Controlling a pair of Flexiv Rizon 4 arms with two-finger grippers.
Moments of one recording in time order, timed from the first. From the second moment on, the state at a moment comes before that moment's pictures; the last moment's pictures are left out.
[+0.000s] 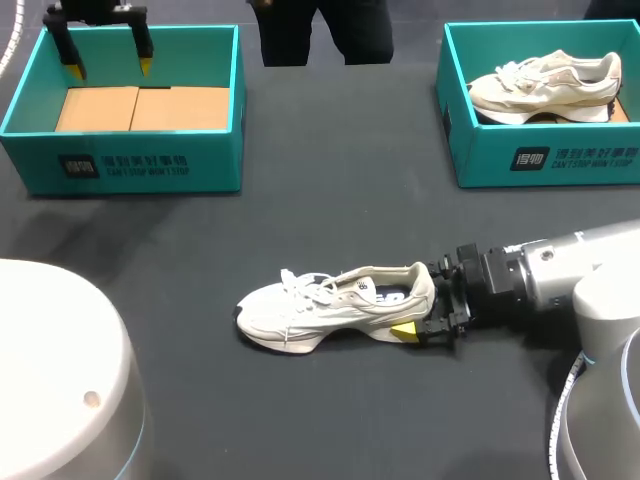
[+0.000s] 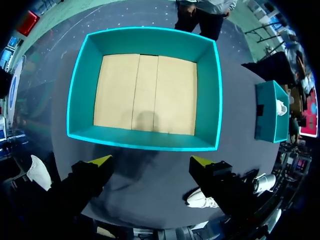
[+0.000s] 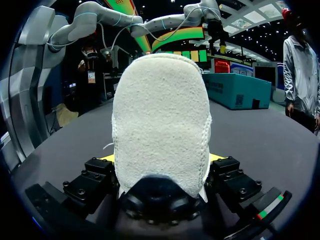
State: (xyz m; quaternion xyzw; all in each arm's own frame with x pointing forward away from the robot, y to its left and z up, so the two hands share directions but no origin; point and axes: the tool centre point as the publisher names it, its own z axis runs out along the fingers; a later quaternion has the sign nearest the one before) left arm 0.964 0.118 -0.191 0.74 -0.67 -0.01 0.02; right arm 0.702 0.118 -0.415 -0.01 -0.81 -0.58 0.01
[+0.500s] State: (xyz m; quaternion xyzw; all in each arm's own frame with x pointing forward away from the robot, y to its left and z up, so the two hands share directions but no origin) left arm 0.887 0.054 -0.187 0.74 -0.67 -0.02 0.01; right arm 0.702 0.118 -0.415 -0.01 -0.81 -0.58 0.01
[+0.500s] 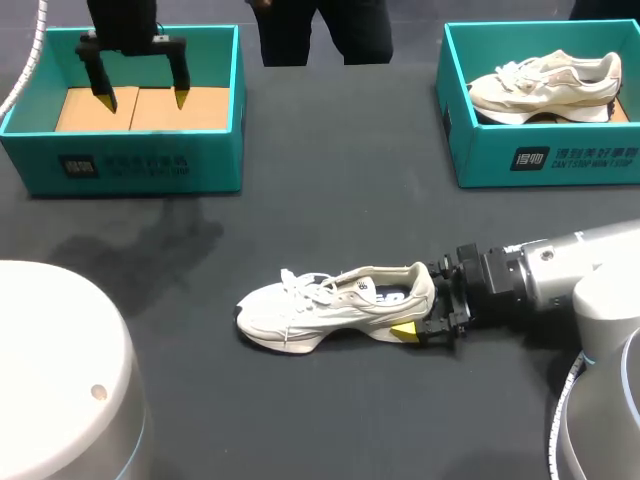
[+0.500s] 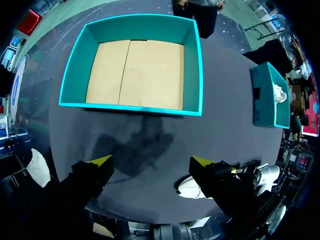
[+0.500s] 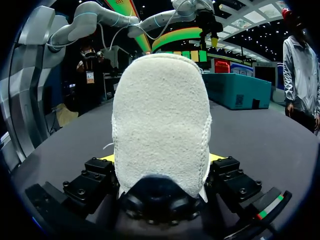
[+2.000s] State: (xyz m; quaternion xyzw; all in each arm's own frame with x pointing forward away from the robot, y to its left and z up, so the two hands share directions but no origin) left arm 0.760 -0.077 -0.178 0.60 -0.80 -0.01 0.00; right arm 0.702 0.118 -0.415 -0.01 -0.81 -0.58 0.01
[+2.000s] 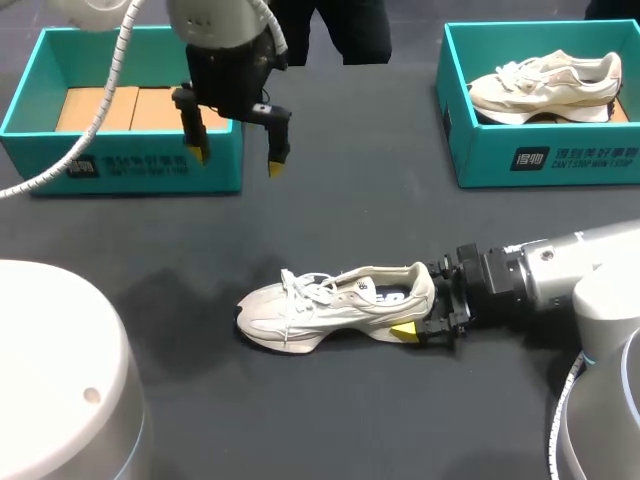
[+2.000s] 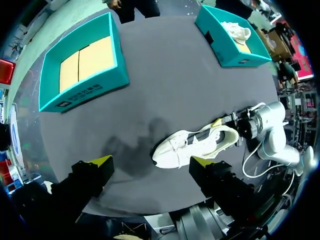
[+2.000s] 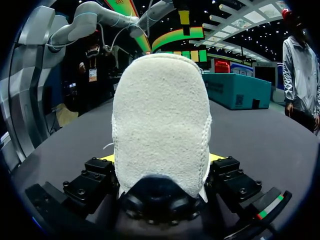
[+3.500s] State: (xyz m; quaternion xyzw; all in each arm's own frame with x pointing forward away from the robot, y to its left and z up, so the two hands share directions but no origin) left arm 0.708 -0.177 -0.218 0.55 -0.83 -0.07 0.04; right arm 0.702 0.118 -0.415 -0.01 -0.81 -0.58 0.01
